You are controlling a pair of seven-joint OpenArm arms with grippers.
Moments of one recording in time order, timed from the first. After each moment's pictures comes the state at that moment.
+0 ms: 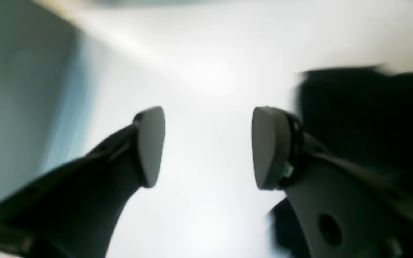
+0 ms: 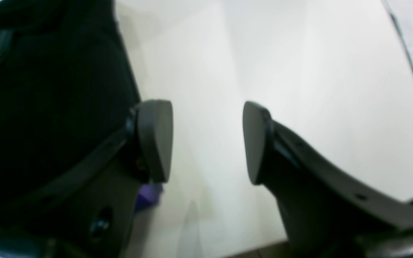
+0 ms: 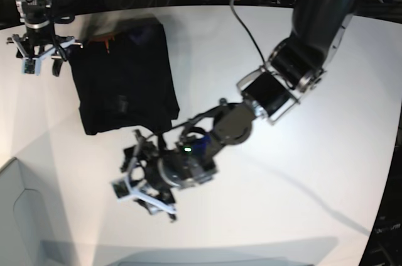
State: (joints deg) left arm -41.1 -3.7 48.2 81.2 -12.9 -19.6 46.6; right arm -20.5 -10.1 47.7 116.5 -0.3 39.4 -35.0
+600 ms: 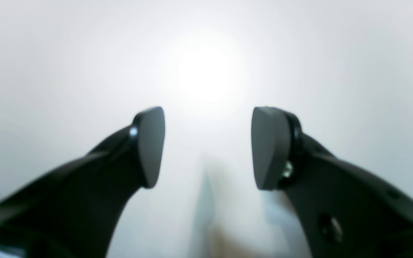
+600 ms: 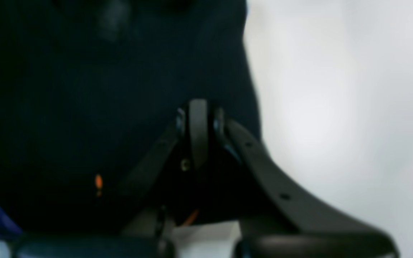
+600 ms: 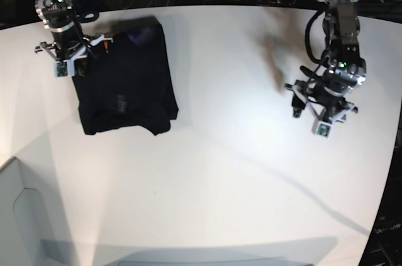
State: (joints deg) left arm 8.3 -20.1 -11.9 105.2 -12.4 -19.5 53.4; right arm -24.7 -9.9 35.5 112.1 -0.3 39.4 -34.5
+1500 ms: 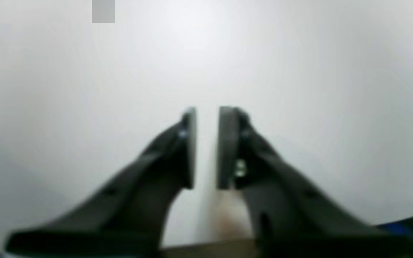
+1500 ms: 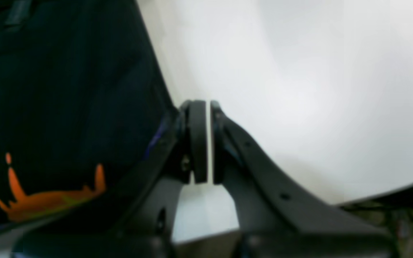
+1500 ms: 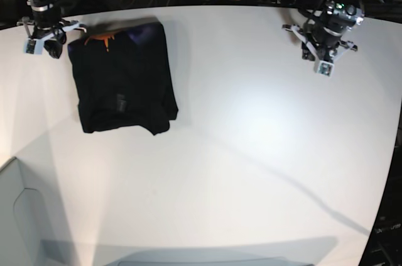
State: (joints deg) left arm 31.8 -13.7 -21.5 116.2 -13.5 -20.0 52.6; right arm -25.9 -9.7 49.9 108.8 10.5 39.4 -31.8
